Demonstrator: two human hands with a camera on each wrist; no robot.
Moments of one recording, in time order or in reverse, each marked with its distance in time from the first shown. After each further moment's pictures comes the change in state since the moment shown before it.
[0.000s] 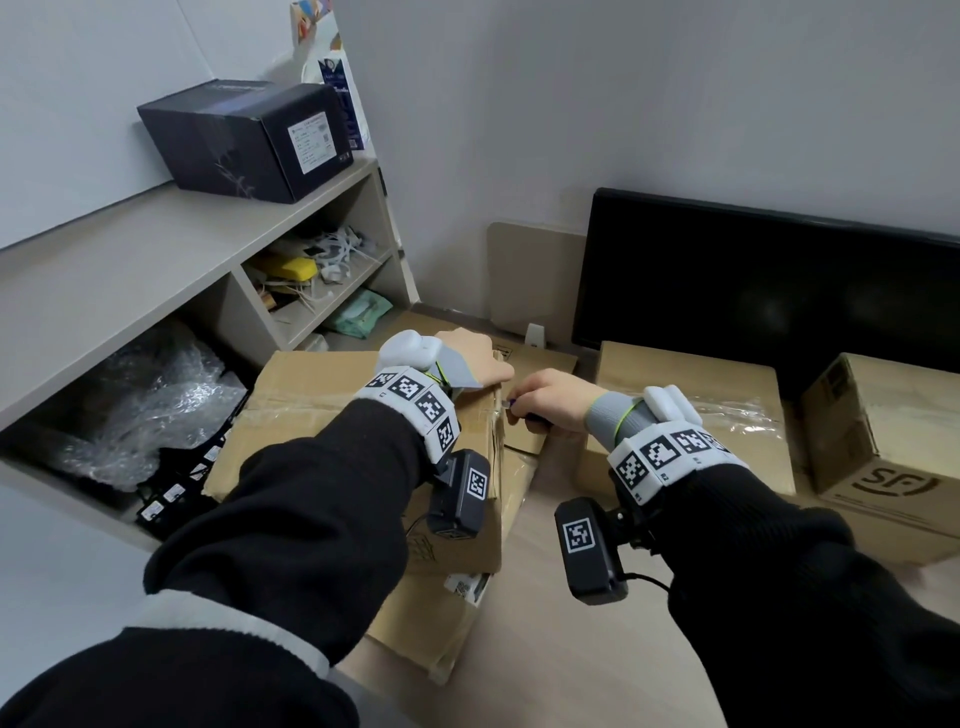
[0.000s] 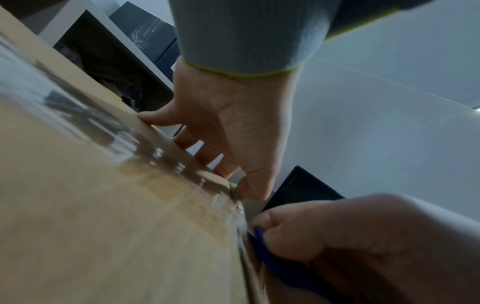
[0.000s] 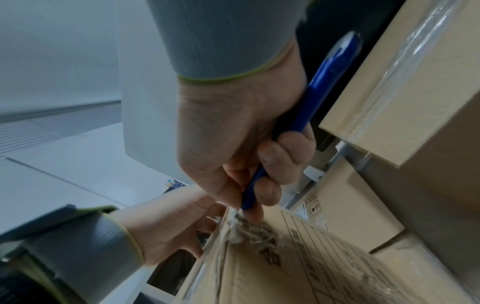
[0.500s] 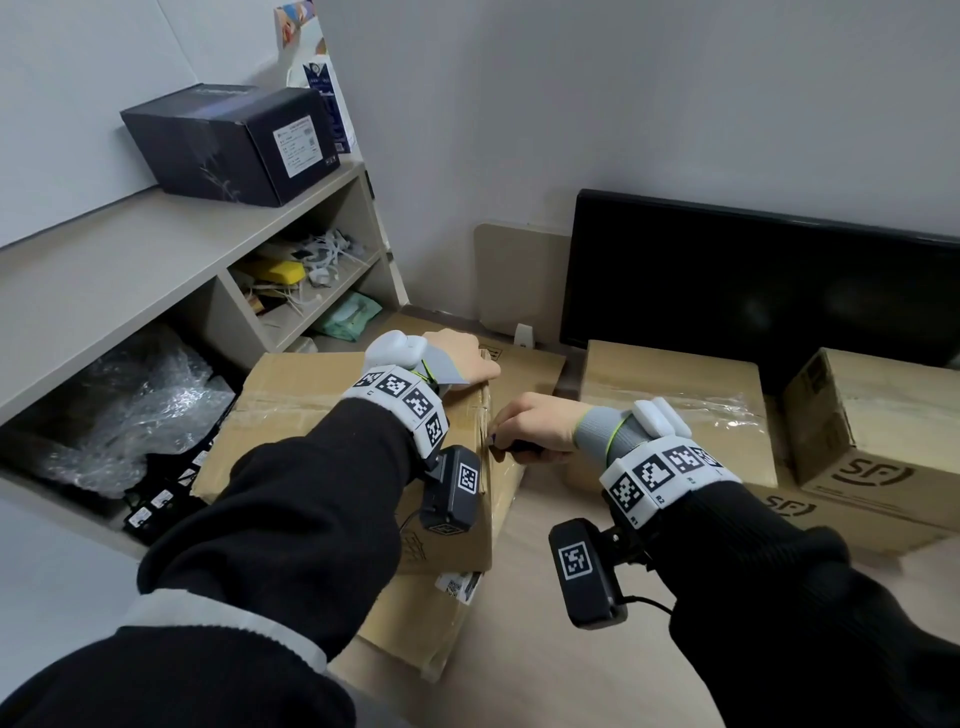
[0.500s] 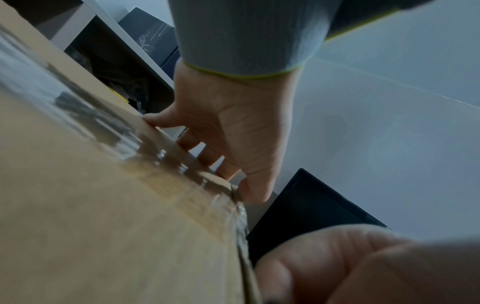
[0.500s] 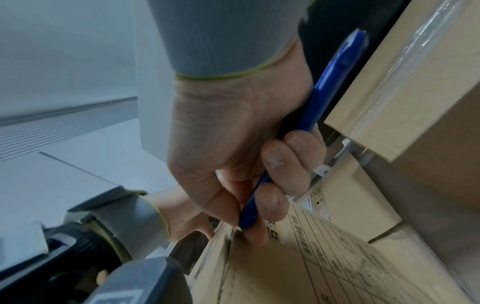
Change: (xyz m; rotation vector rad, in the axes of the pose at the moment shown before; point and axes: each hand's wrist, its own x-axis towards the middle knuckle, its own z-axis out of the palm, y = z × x) left_hand 0.000 0.001 0.000 0.006 -0.022 -0.019; right_hand -0.024 -0.001 0.009 0.024 -0.211 -0.030
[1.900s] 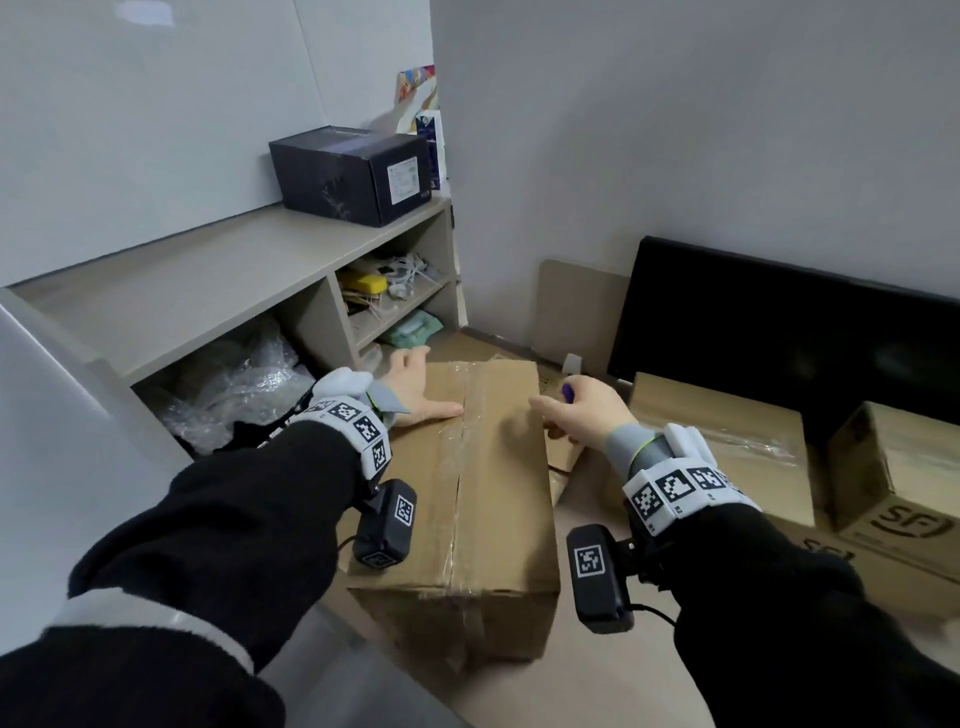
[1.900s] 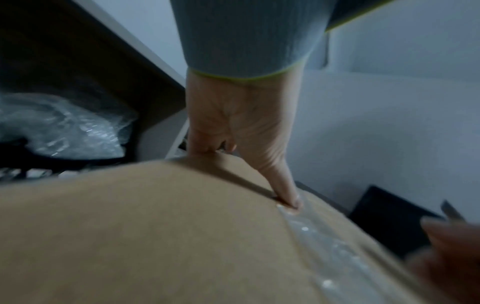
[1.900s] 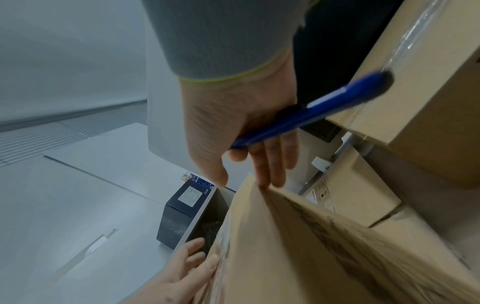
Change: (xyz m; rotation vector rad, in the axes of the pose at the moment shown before) left_hand -0.086 -0.115 0.043 -0.433 0.139 -0.213; right_hand -0.006 -0.017 0.025 -0.089 0.542 -0.123
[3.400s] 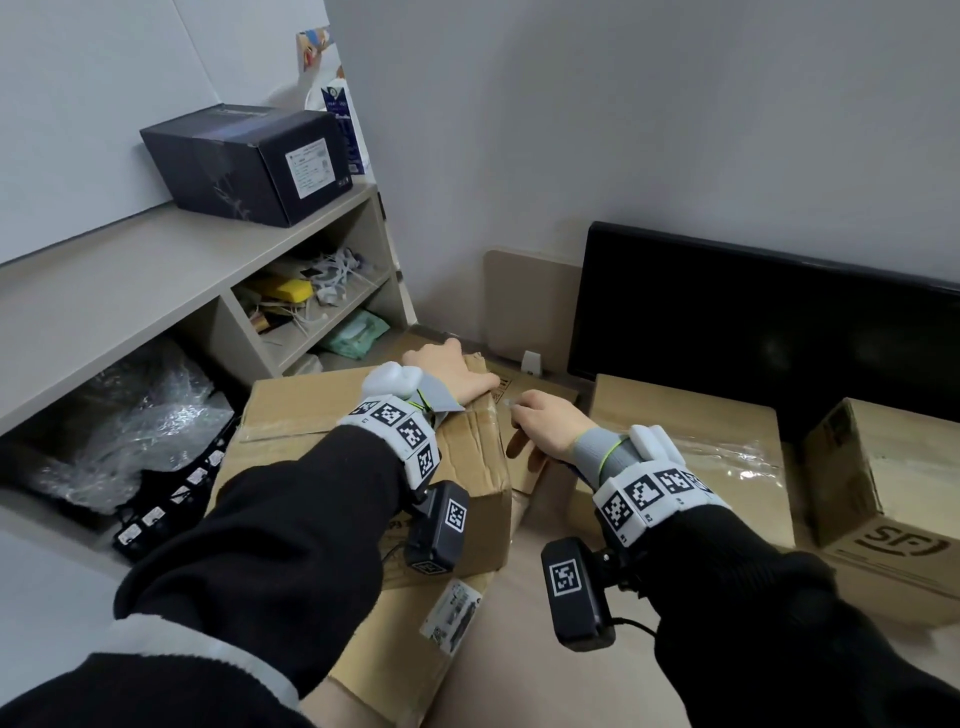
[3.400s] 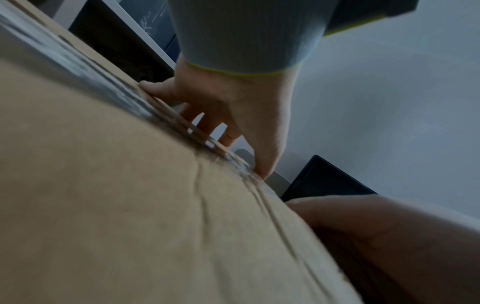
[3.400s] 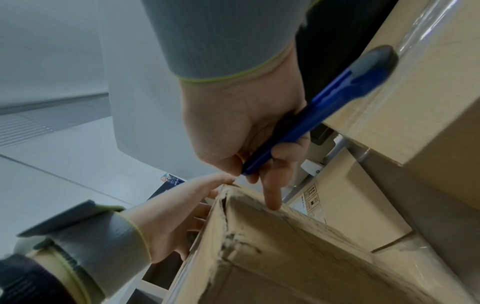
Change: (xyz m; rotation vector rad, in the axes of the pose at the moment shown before) left_hand 0.095 0.126 0.036 0.167 0.081 0.012; right_hand 0.065 0.044 -0.017 0.111 -0.204 0.149
